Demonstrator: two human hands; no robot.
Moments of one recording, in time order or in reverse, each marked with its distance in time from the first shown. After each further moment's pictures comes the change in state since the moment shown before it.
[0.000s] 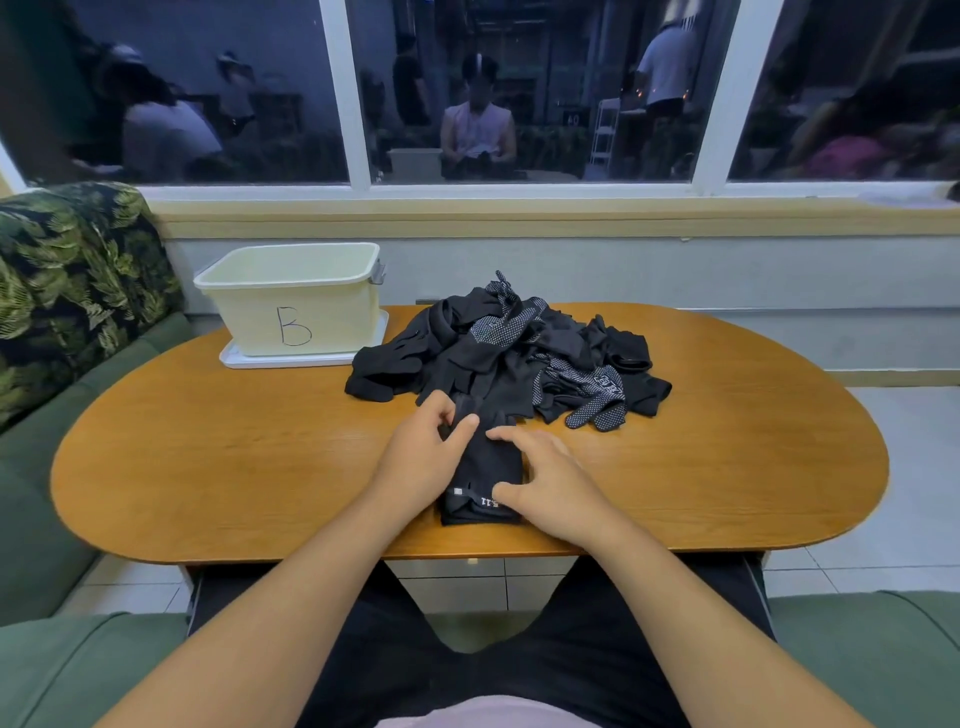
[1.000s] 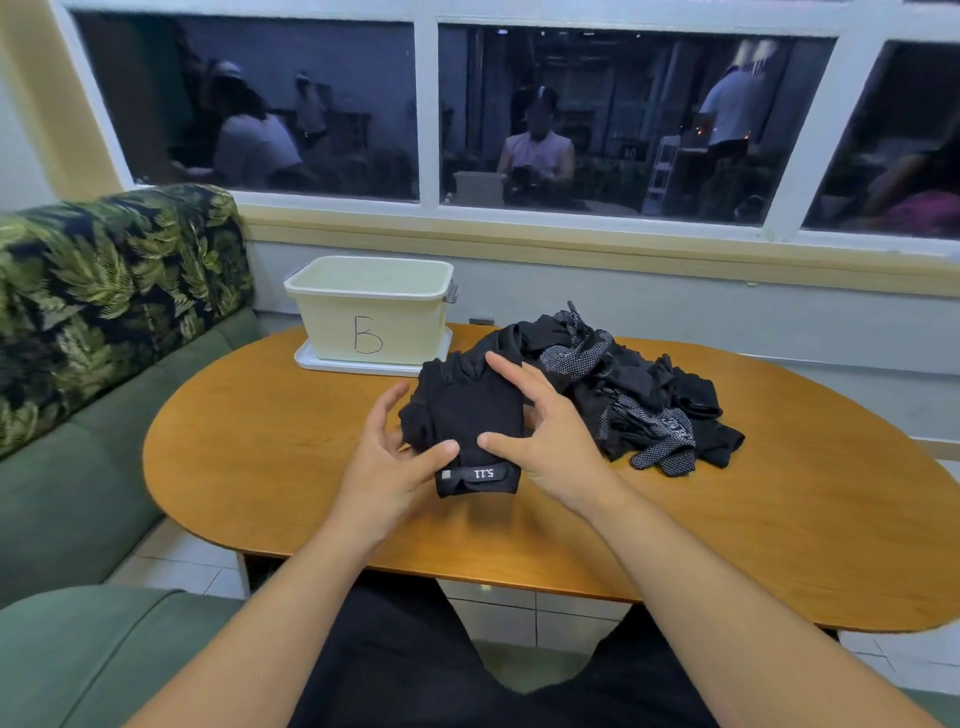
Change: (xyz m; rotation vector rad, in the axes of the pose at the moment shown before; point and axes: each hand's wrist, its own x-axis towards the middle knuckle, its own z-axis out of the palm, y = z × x) left_hand -0.043 -0.025 -0.089 -0.946 0.143 -0.193; right_hand 0.049 -0.098 0.010 0.627 -0.014 -0.404
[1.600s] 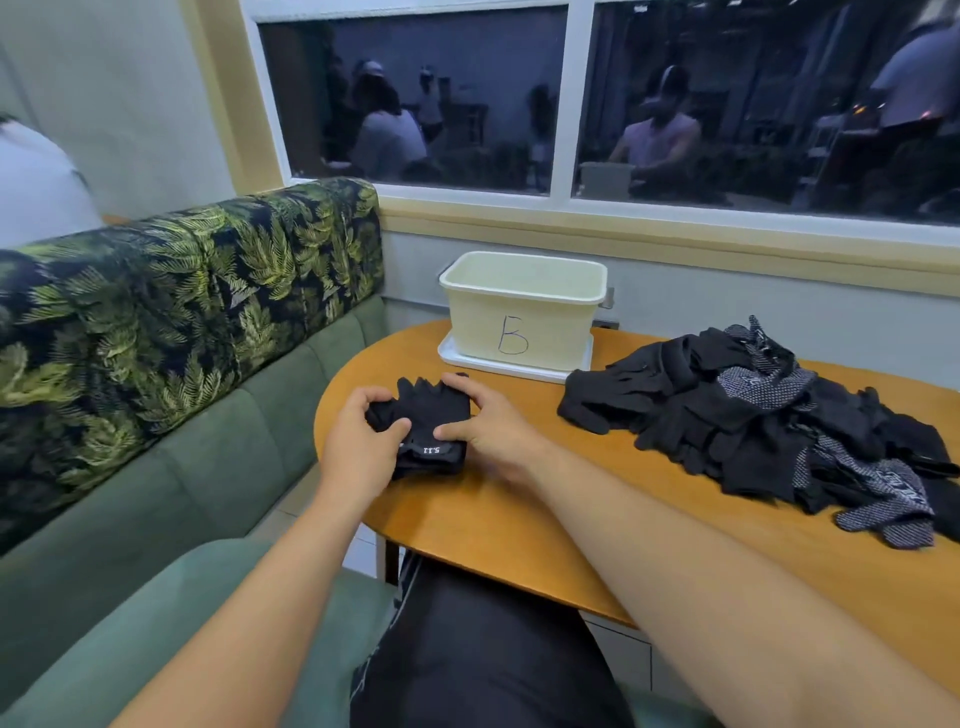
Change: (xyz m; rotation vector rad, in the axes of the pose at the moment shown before) left_hand 0.046 0.032 -0.210 0.755 0.538 0.075; right_hand 0.143 0.068 0.219 0.057 -0.269 0.320
